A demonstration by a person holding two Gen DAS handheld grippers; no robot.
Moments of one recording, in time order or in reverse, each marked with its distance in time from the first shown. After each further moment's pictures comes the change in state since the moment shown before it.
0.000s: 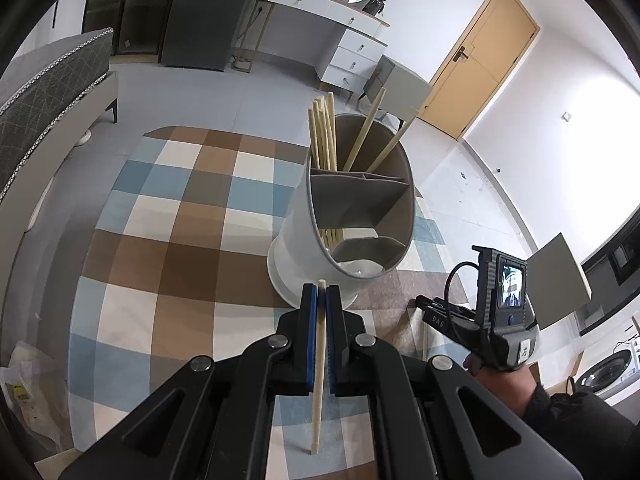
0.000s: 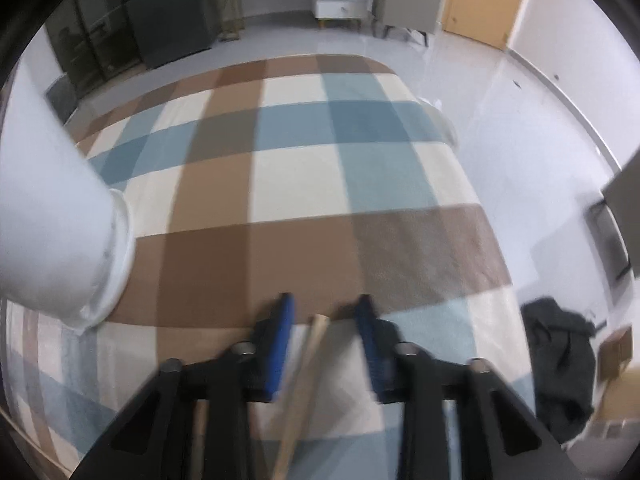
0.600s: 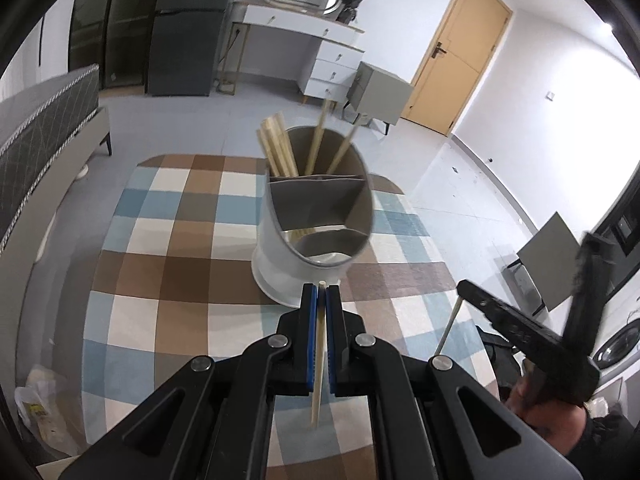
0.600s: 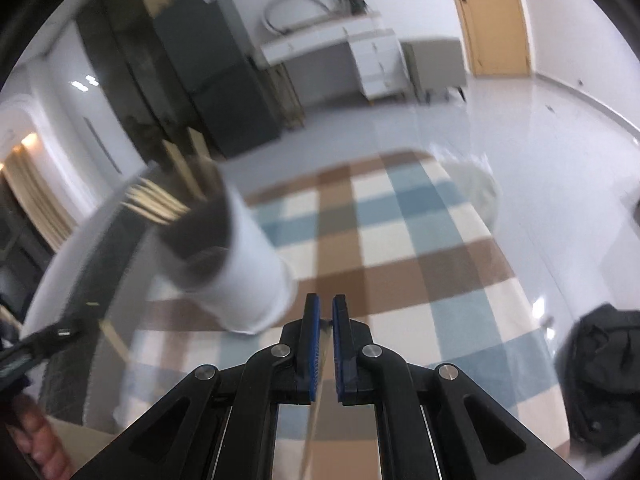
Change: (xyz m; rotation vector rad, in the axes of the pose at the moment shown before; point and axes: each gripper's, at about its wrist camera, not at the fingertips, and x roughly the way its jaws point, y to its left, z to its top) left arm -0.037 -0.039 -0.021 0.119 -0.055 0.013; right arm -0.167 -0.006 -0.057 0.117 -0.358 0.340
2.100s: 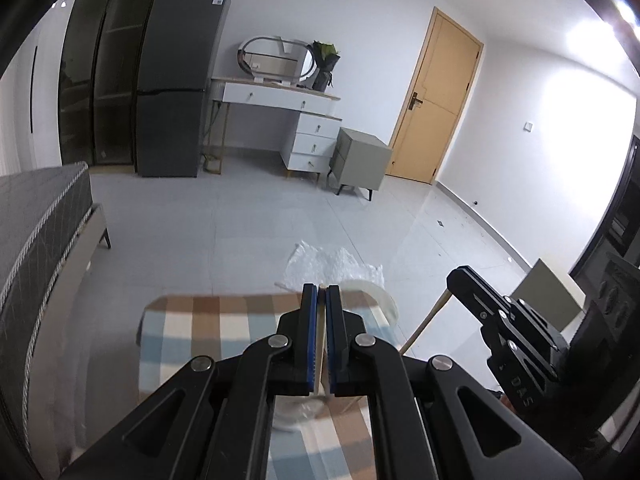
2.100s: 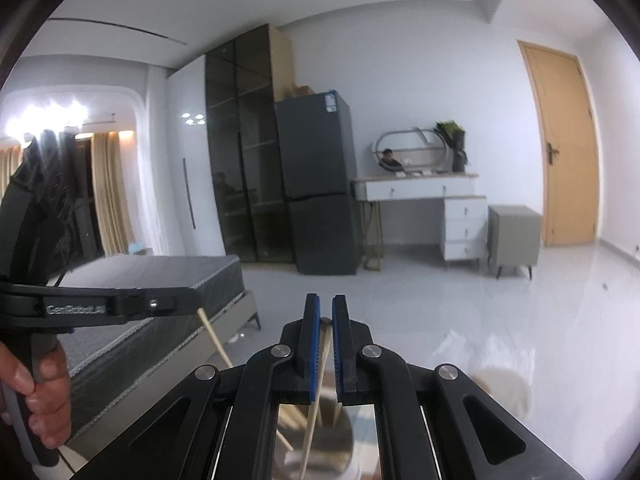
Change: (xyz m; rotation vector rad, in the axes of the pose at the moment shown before) left arm -0.059 -0.019 0.168 0.079 -0.190 -0.012; right arm -0.039 0.117 0.170 -0.355 -0.407 0.176
